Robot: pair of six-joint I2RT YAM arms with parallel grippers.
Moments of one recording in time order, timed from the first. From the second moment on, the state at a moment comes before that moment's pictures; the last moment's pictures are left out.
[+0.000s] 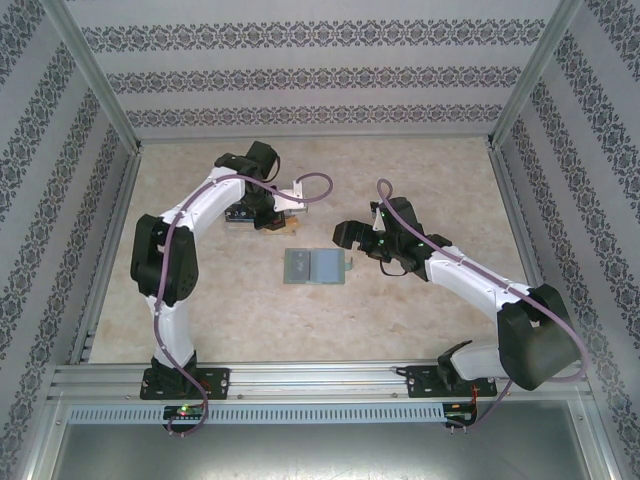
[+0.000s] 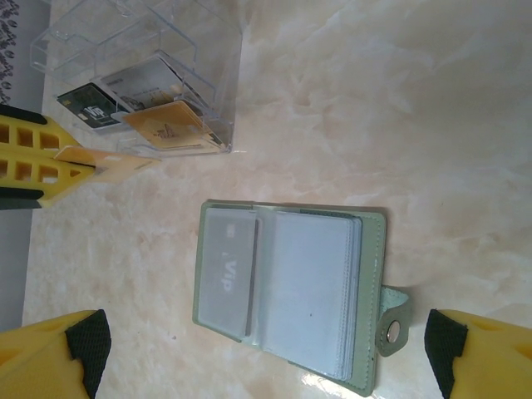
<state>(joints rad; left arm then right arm) -0.34 1.98 1.70 -1.08 0.31 1.03 0.47 1.35 0.79 -0.19 -0.30 0.74</state>
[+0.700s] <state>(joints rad) -0.34 2.13 1.82 -1.12 0.18 1.23 0.47 1.33 0.77 -0.17 -0.30 0.76</state>
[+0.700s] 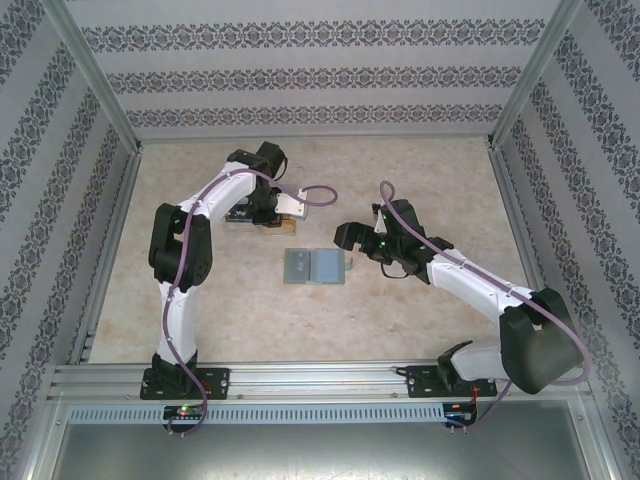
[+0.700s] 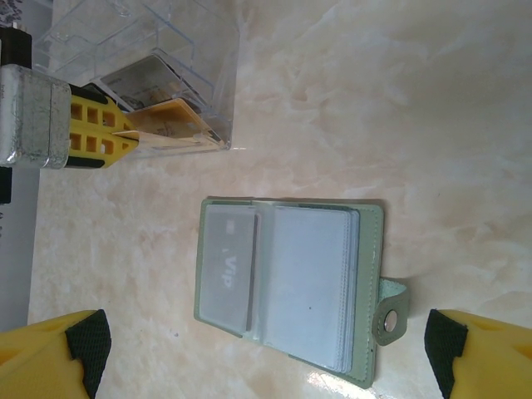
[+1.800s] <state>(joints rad) -0.33 2.18 1.88 -1.10 0.16 1.10 0.46 1.33 0.75 -0.14 -0.30 0.76</state>
